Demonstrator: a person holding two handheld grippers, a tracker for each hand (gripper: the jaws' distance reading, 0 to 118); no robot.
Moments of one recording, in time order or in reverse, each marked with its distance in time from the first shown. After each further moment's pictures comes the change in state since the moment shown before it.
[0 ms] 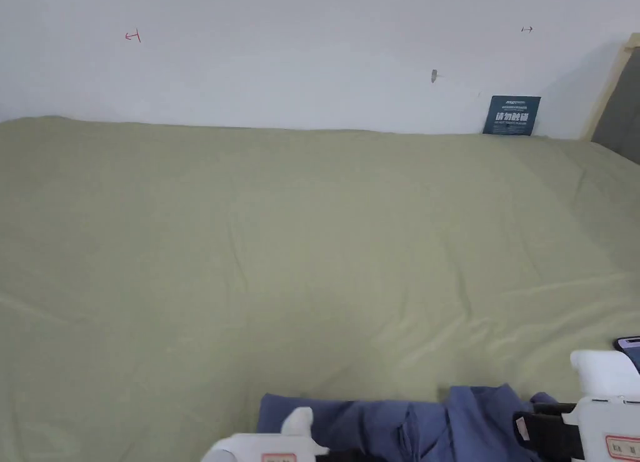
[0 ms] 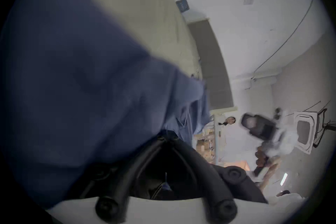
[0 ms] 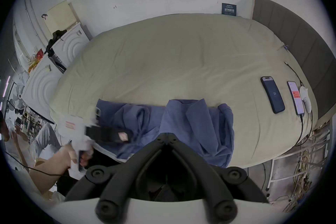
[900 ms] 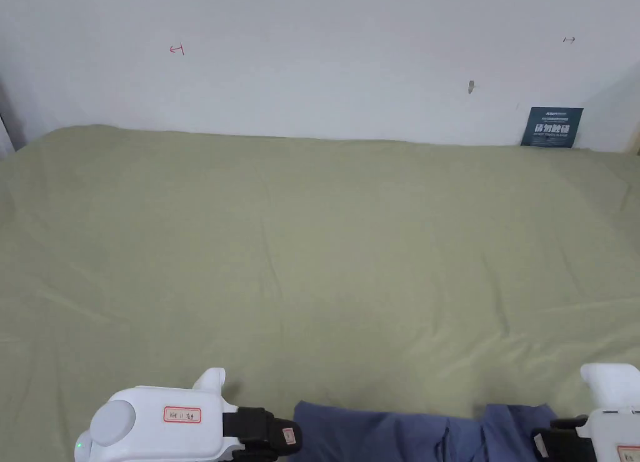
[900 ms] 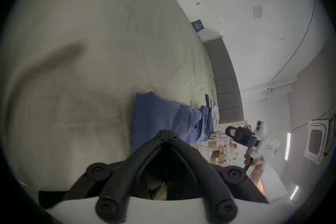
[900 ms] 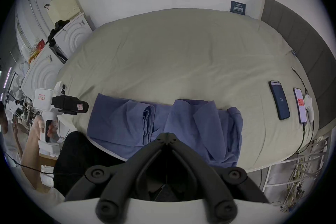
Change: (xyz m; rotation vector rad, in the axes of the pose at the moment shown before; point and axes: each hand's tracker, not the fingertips) left arm 0.011 0.038 0.164 0.140 0.193 0.023; right arm -0.010 0.011 -0.023 -0.057 0.014 0.061
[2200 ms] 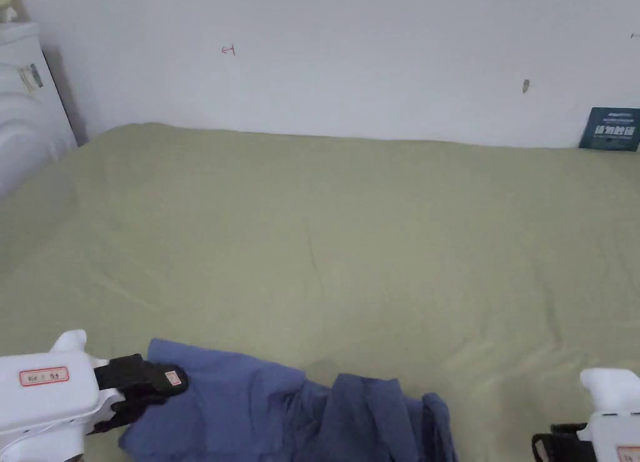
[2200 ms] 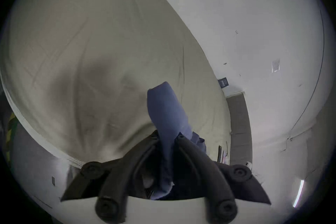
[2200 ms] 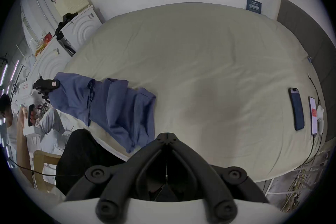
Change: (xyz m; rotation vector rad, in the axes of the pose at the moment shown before) left arm 0.012 -0.016 0.176 0.442 0.237 0.211; right arm -0.020 0.017 -0.039 -0.050 0.092 0.052
